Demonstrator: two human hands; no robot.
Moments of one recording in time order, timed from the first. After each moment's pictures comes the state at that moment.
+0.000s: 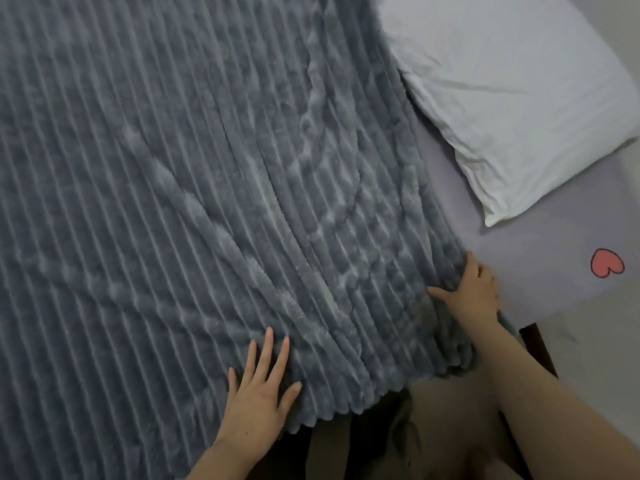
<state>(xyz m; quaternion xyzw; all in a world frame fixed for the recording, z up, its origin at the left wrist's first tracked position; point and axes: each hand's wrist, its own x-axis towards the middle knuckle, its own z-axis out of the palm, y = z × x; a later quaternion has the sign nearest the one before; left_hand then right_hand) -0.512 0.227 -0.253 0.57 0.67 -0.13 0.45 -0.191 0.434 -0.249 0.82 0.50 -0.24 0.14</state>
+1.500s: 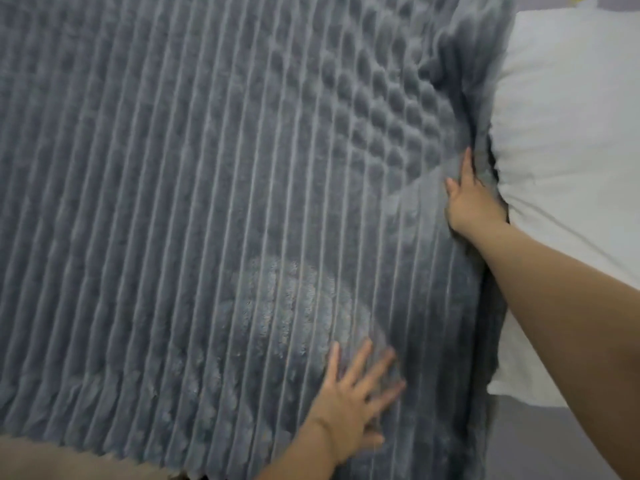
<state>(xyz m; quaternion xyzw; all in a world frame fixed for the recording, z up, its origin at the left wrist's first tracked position) -0.298 0.426 -0.288 0.72 0.57 -0.13 0.38 -0.287 0.787 -0.297 0.56 0.79 -0.22 0.14</state>
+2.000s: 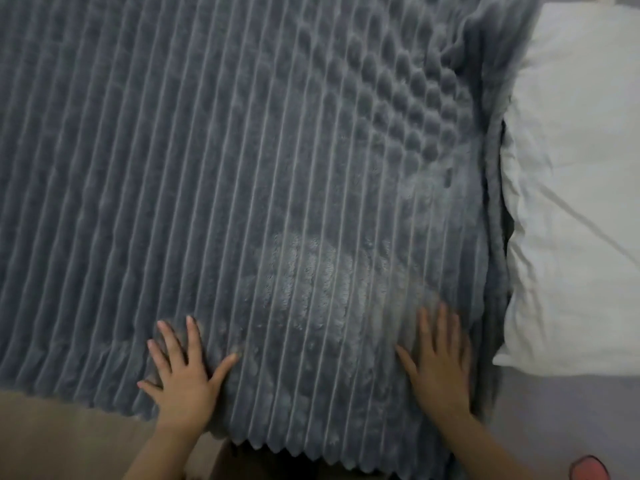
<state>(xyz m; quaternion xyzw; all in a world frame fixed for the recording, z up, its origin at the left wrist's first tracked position) -0.441 0.255 -0.284 0.11 0.92 -0.06 0.38 -0.151 0.505 -0.292 0.47 0.84 -0.14 0.22</state>
